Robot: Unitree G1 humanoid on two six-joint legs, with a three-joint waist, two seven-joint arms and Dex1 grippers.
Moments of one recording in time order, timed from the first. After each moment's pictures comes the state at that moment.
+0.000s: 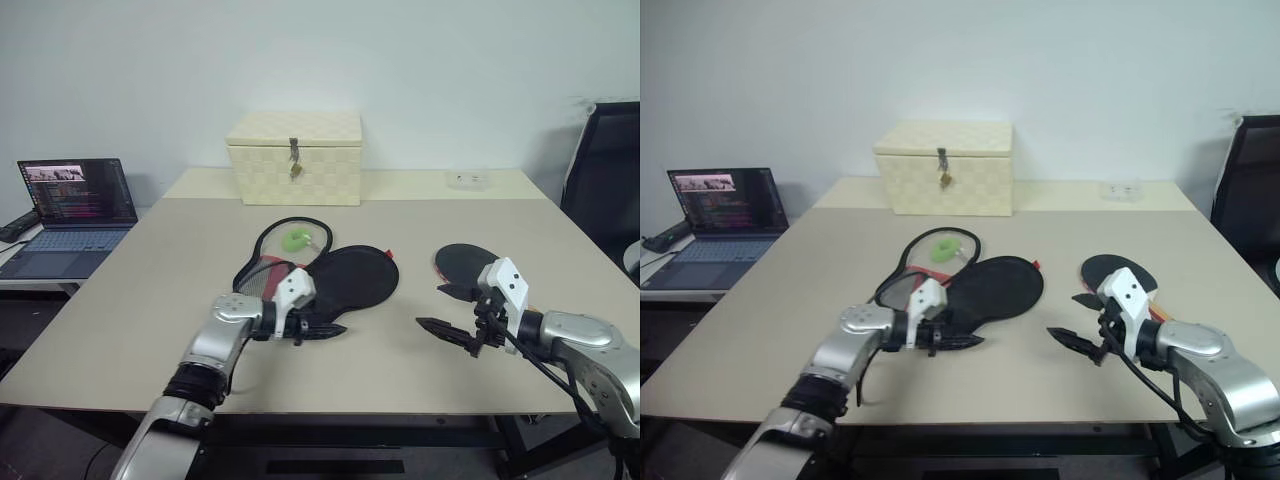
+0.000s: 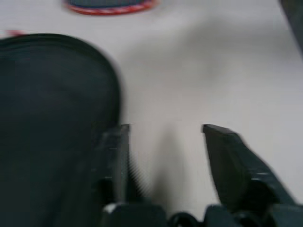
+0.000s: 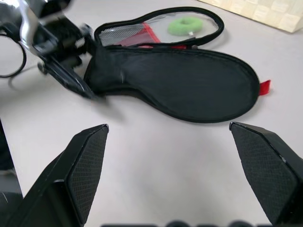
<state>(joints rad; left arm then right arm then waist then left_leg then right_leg) -0.64 0.47 -0.09 0.39 -0.17 0.17 -1.20 -0.30 -0.69 -0.09 -0.42 0.53 0.76 0.74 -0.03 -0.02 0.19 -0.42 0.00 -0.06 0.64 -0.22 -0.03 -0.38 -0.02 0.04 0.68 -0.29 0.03</state>
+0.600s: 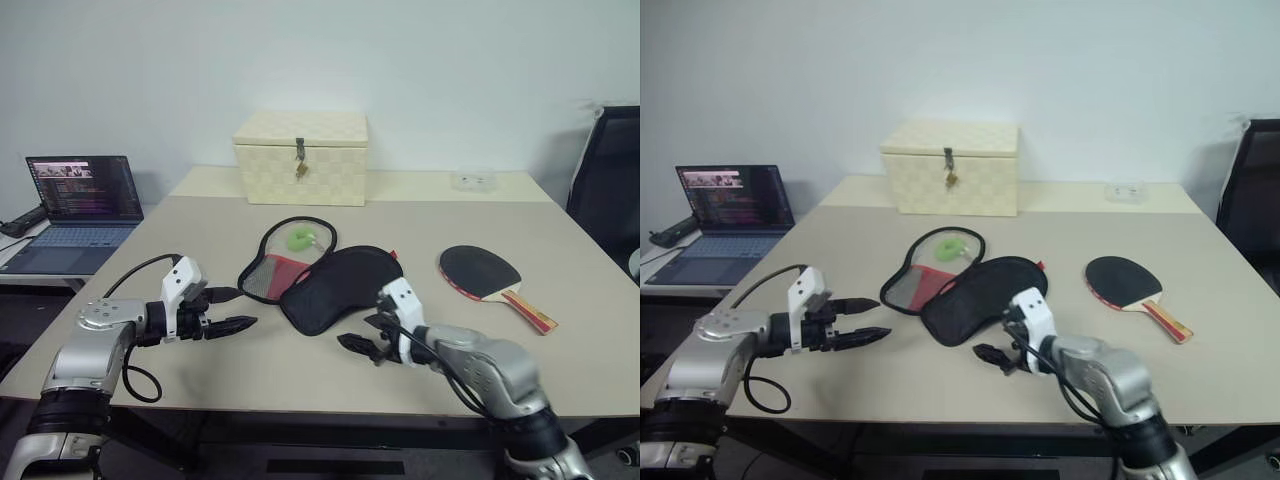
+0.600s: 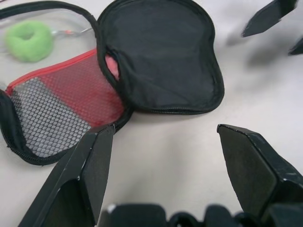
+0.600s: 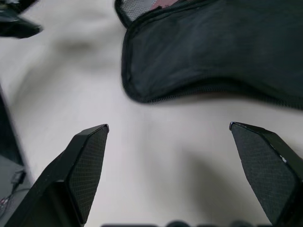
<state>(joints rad) -0.47 0.80 0.12 0.30 -0.30 0.28 -1.23 -0.54 -0.20 0.20 -0.14 0.43 1.02 0.38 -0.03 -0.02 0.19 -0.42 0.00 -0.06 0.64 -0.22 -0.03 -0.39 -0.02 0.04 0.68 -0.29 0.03</state>
